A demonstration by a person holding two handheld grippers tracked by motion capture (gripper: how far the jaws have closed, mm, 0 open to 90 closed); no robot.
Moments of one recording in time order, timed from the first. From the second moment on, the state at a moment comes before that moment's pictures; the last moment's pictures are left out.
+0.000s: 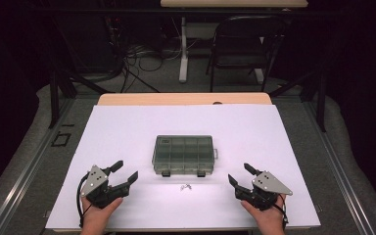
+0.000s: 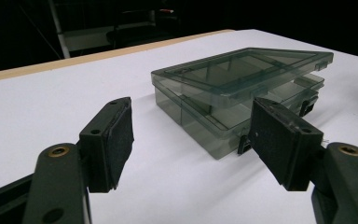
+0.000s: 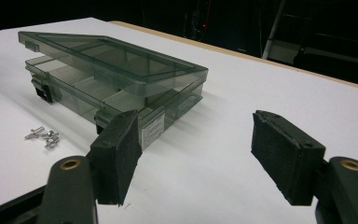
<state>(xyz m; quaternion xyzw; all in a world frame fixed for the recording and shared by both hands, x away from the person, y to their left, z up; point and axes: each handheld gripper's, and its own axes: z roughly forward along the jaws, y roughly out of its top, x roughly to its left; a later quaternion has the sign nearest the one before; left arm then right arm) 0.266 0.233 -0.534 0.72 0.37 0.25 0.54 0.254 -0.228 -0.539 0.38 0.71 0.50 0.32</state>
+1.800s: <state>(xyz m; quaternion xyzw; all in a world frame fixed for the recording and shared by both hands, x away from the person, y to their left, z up) 0.307 0.204 -0.514 0.79 0.40 0.14 0.44 0.290 -0.183 -0.516 0.35 0.82 0.40 0.23</state>
